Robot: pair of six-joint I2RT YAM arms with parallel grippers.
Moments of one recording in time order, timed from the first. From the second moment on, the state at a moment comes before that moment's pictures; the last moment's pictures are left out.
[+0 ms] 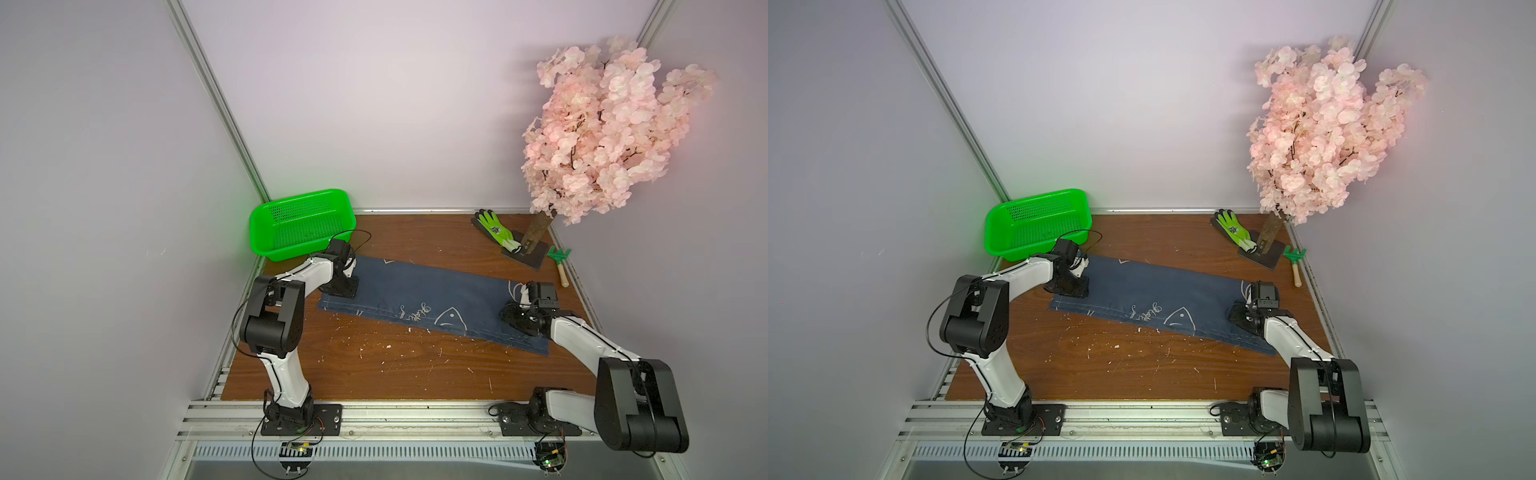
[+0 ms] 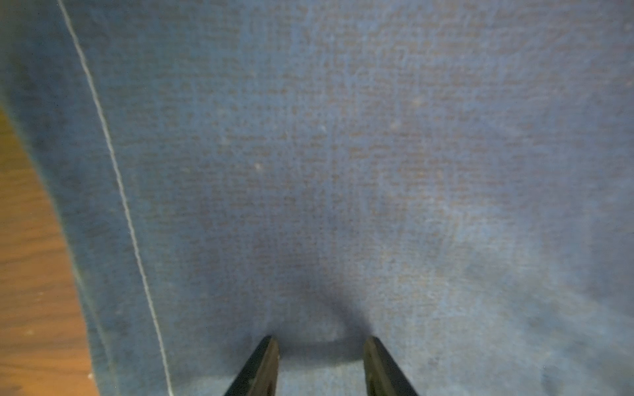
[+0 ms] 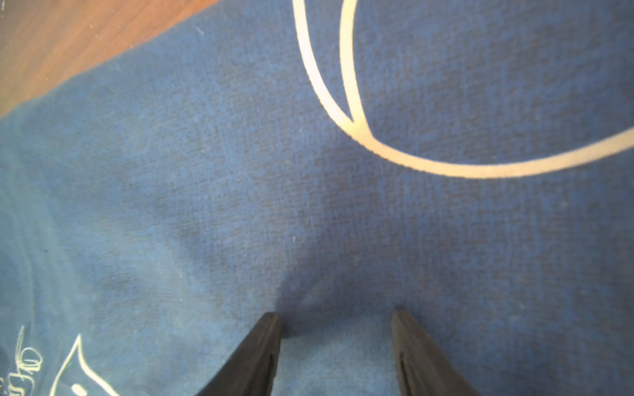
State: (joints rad) left arm -0.18 1.83 1.15 -0.60 0.07 -0.01; right arm -0.01 1.26 0.52 -0.31 -0.10 0.47
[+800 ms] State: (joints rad) left arm -0.33 2.26 1.74 -0.57 -0.02 0.03; right arm 0.10 1.05 0.44 -0.51 0.02 0.60
